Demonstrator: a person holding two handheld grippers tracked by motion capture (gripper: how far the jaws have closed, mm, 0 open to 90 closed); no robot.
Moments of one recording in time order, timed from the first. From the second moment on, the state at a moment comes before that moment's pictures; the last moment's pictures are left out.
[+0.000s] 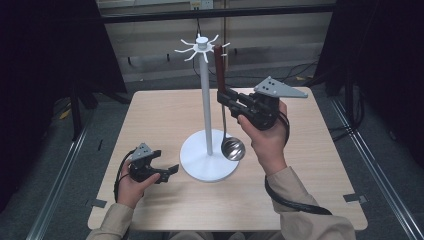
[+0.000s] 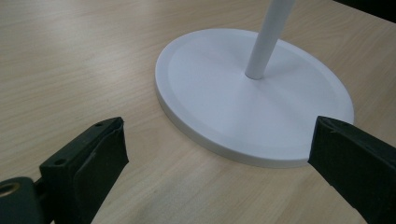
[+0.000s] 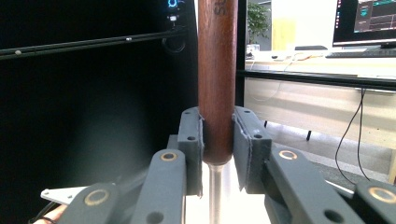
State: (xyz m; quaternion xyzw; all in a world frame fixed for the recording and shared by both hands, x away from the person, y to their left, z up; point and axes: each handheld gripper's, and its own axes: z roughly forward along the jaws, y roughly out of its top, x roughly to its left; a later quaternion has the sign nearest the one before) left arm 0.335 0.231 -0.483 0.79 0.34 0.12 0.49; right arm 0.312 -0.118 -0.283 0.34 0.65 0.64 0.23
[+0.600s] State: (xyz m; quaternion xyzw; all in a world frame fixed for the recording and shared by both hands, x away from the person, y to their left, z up) left arm 0.335 0.233 -0.482 0.79 0.34 0.13 0.49; right arm 0.317 -0.112 -0.284 0.34 0.65 0.64 0.23
